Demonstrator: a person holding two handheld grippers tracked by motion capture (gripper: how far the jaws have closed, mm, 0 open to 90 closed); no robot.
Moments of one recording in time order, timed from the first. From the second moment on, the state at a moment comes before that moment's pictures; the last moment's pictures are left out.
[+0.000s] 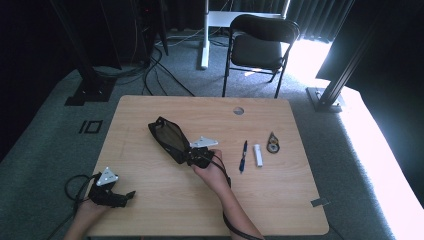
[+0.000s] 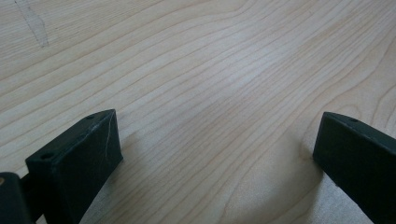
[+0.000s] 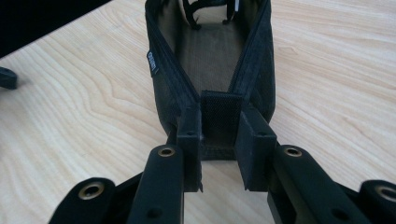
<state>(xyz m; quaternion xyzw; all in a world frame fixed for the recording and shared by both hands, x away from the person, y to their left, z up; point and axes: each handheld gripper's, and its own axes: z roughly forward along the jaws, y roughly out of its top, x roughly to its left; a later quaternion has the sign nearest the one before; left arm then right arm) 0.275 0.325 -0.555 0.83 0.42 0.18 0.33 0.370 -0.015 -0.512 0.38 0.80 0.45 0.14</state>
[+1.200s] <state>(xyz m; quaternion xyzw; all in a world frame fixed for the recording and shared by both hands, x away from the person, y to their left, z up) 0.275 0.325 -0.555 0.83 0.42 0.18 0.33 0.312 -0.095 -0.514 0.39 0.79 0.45 0.13</state>
